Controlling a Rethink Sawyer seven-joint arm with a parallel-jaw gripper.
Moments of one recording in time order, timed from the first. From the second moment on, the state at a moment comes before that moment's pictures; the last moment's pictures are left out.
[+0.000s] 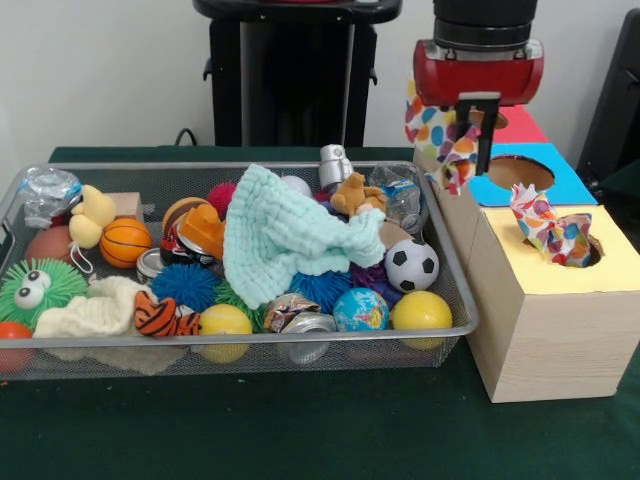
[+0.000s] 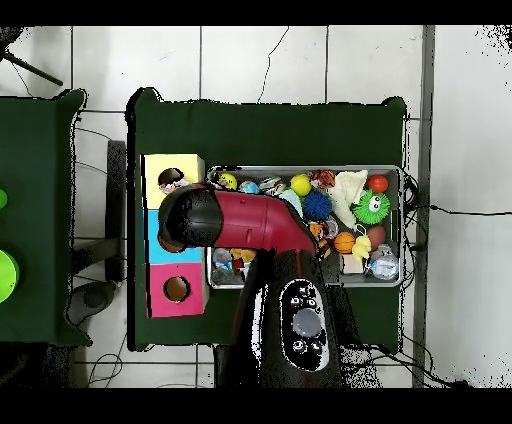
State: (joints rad) arm -0.08 -0.74 0.02 1.64 0.07 0.56 1.64
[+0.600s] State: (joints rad) arm 0.02 -0.66 -0.03 1.58 0.15 0.56 1.74
